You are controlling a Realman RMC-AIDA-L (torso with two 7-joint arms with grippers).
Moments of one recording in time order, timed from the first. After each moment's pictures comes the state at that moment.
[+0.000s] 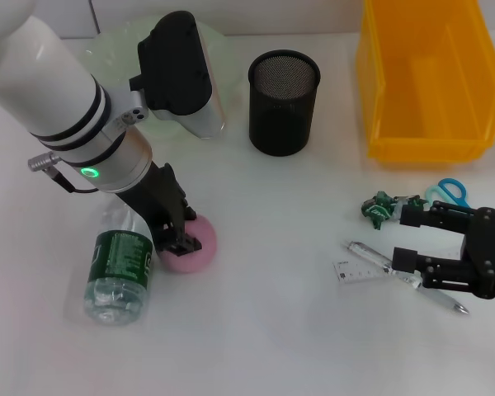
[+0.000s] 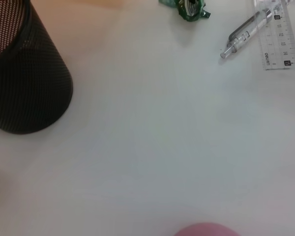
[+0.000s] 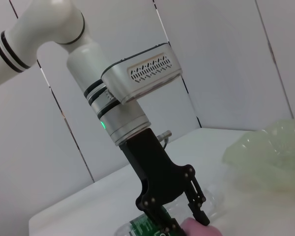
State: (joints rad) left arm -0.74 -2.08 1.55 1.17 2.54 1.52 -2.14; right arm 0.29 2.07 -0.70 -0.69 -1.88 -1.81 1.33
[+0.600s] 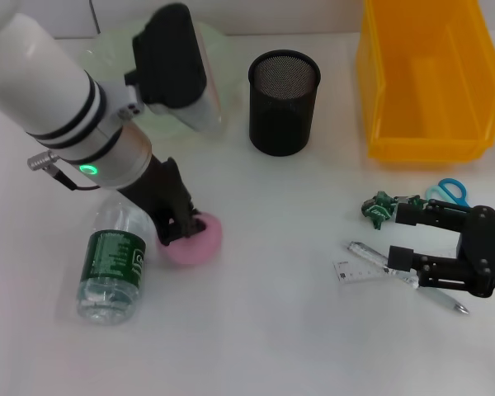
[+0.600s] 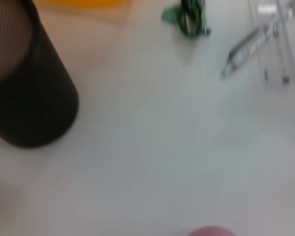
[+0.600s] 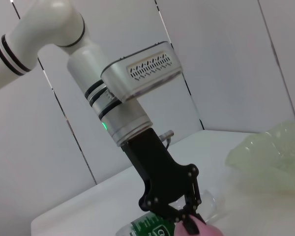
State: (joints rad) left arm -0.71 -2.08 1.53 1.22 2.51 1.51 -2.13; right arm 0.29 2.07 -0.69 -0.69 -1.88 -1.81 1.33
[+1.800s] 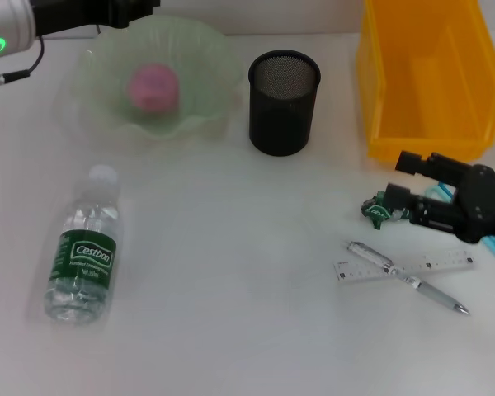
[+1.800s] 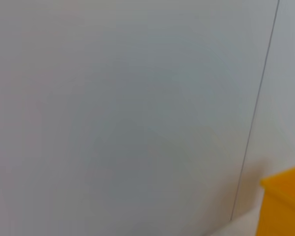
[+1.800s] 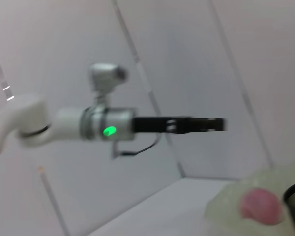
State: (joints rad) left arm -0.57 -2.07 1.07 1.08 2.02 0.95 -2.00; right arm 0.35 2.08 -0.60 -0.55 -1.80 -1.74 1.29
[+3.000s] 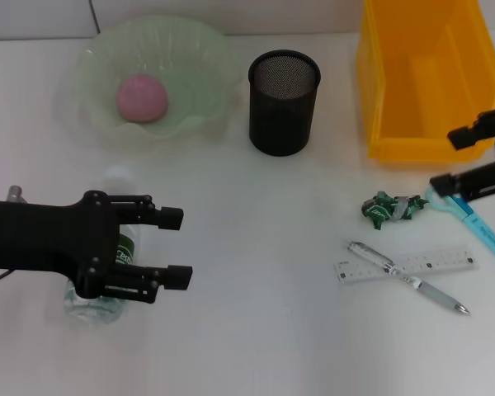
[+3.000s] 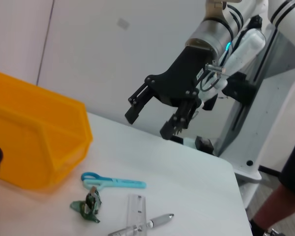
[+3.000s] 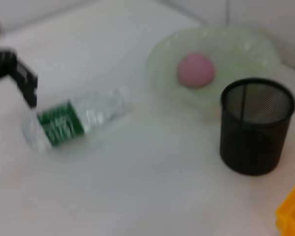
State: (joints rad) left arm -0.33 -2.01 1.02 1.02 1.79 1.85 -1.63; right arm 0.52 2.07 -0.84 -1.55 -2.35 -1.92 2.01
